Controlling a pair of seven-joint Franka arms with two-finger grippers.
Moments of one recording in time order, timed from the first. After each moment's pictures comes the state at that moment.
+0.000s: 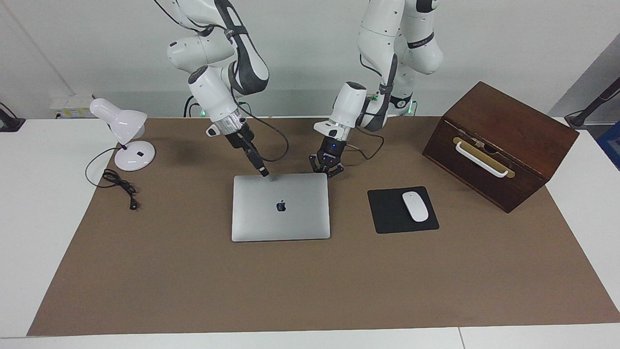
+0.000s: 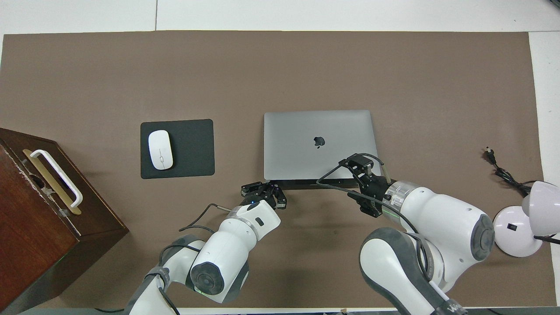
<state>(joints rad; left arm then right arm) -0.99 0.27 0.13 -2.50 -0.35 3.49 -0.19 0.44 -0.12 0.02 -2.54 0.89 2.83 0.81</state>
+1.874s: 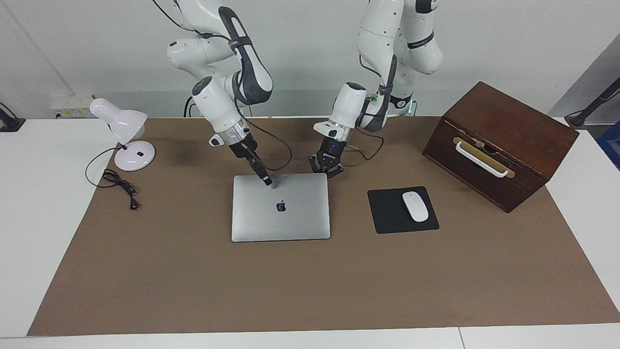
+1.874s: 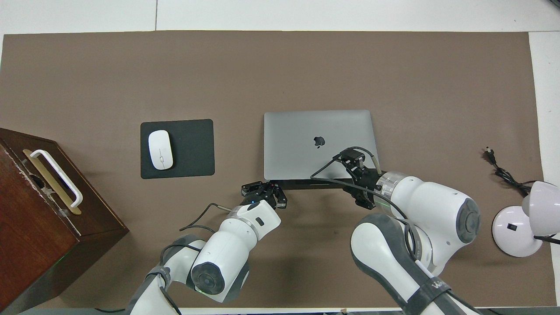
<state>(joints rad) -0.99 0.28 0.13 -2.49 -0.35 3.50 -0.19 0.43 -0.03 0.02 -2.48 0.89 2.82 0.78</state>
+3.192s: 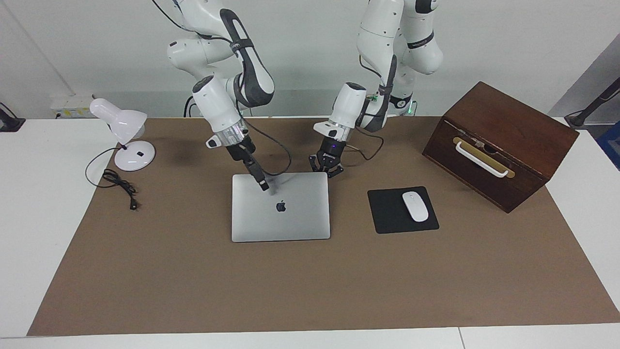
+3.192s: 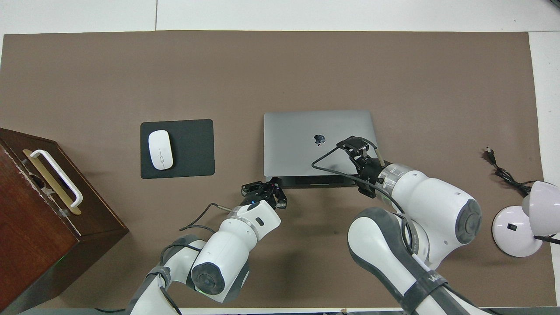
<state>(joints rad) -0.99 0.28 0.13 -2.49 -0.35 3.50 -0.19 0.43 -0.01 0.02 -2.43 0.89 2.93 0.73</state>
